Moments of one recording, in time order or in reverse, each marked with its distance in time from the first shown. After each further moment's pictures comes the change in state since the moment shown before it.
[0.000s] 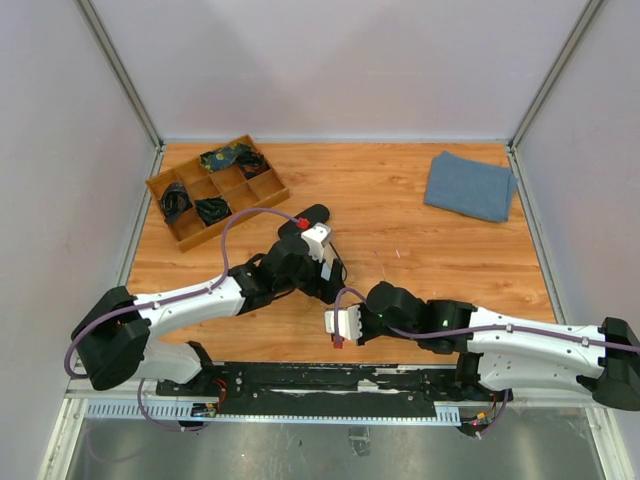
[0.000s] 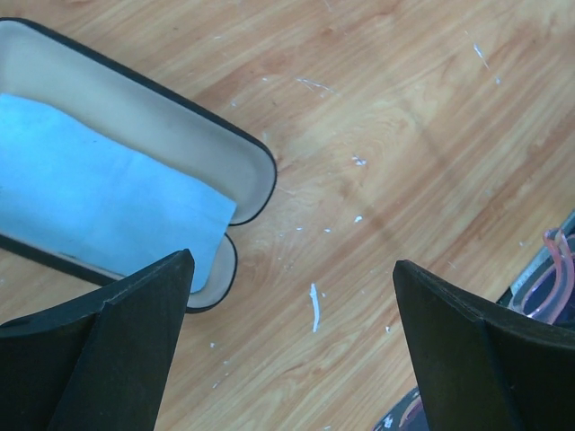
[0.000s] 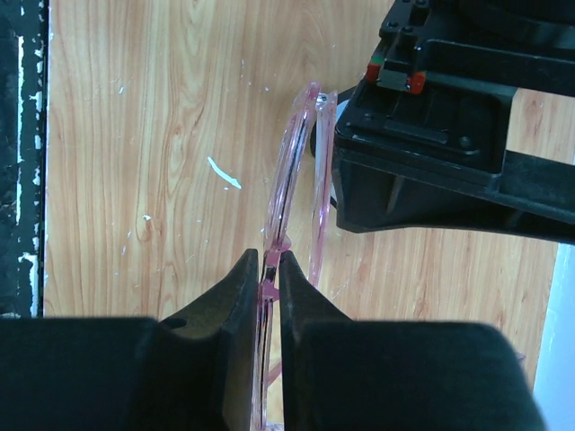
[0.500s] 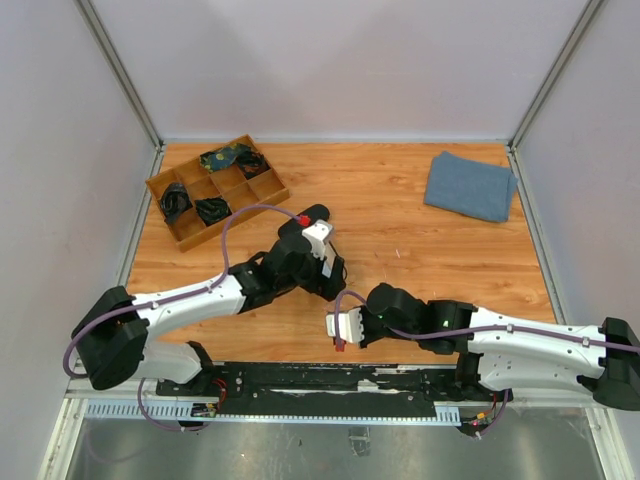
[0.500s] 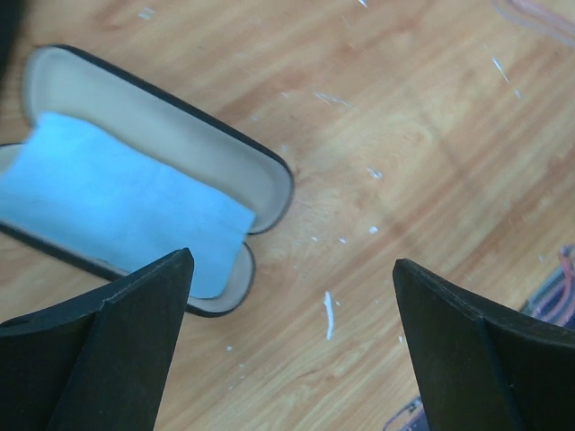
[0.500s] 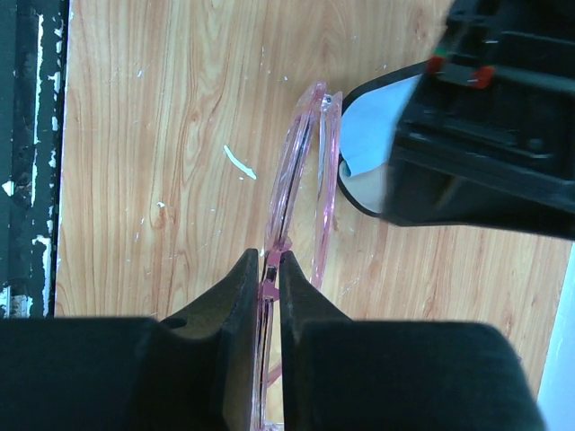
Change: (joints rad) left arm -0.011 0.013 0.024 -0.009 -0.010 0.044; right arm 0.003 -0.010 -0.007 -0.038 -0.021 -0.008
